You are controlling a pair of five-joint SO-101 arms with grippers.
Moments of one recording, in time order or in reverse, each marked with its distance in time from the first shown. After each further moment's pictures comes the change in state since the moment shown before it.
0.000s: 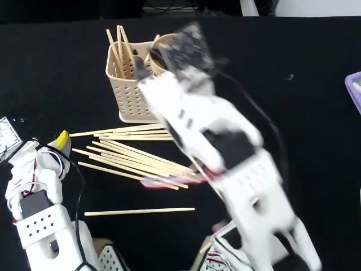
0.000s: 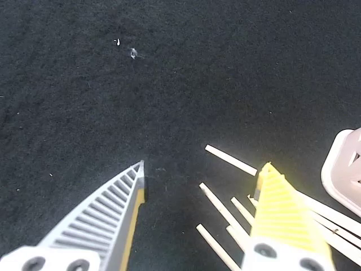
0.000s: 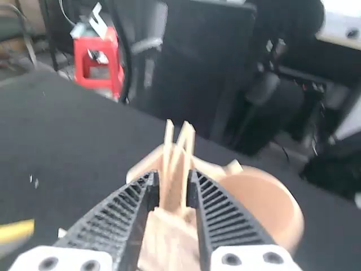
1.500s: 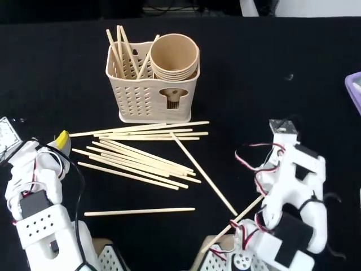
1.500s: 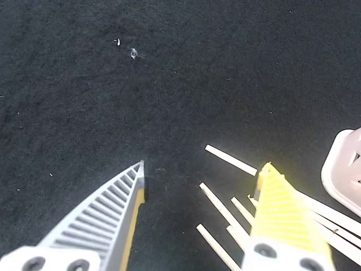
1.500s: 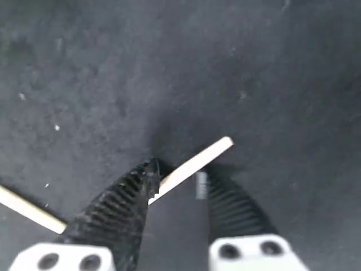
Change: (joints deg) left arm 0.0 0.0 0.0 0.0 0.0; right arm 58.0 28.1 37.3 9.1 21.9
